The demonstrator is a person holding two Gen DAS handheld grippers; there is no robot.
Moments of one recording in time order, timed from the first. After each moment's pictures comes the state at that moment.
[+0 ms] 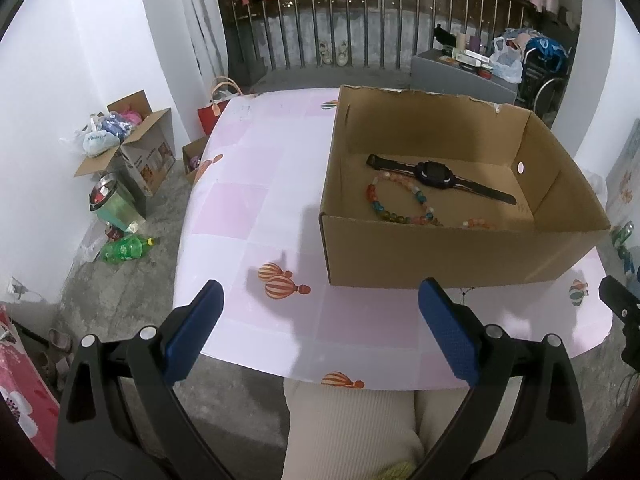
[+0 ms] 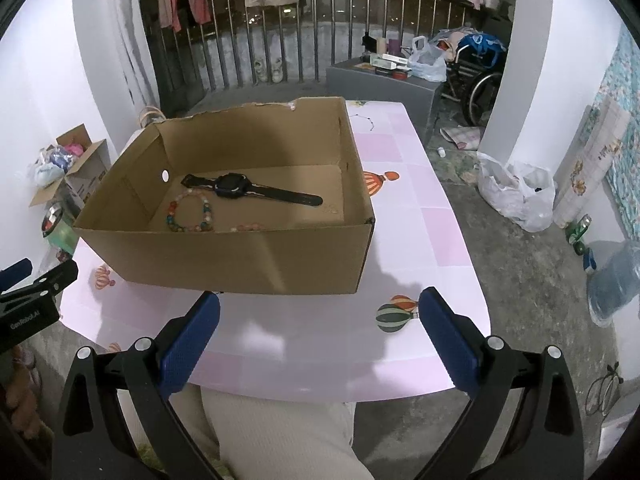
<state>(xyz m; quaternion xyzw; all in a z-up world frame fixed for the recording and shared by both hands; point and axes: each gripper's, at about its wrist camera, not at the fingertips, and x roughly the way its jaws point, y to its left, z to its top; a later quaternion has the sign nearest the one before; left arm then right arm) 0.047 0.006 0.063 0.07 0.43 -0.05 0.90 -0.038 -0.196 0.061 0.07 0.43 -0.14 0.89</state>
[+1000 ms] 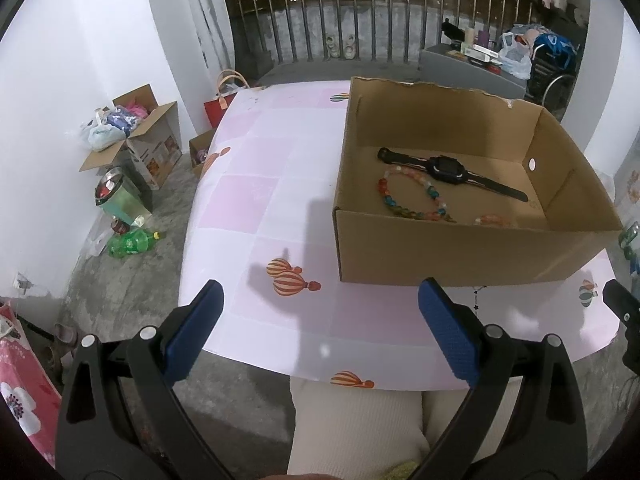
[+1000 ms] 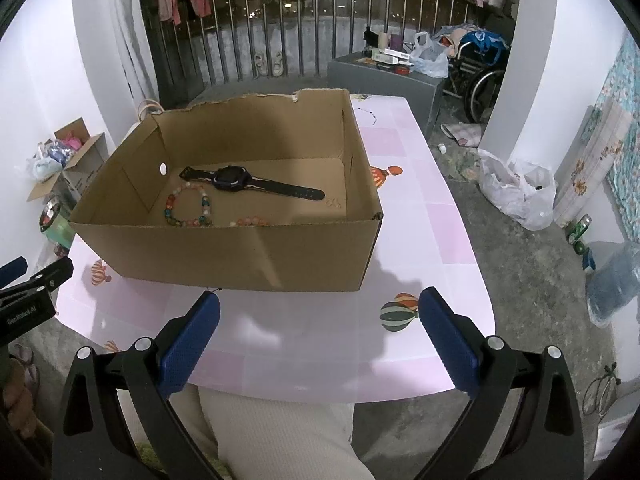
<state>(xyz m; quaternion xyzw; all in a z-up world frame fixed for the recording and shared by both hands) 0.055 0.015 0.056 0.07 0.44 -0.04 0.90 -0.035 -0.196 0.058 0.07 0.44 -0.14 0.88</state>
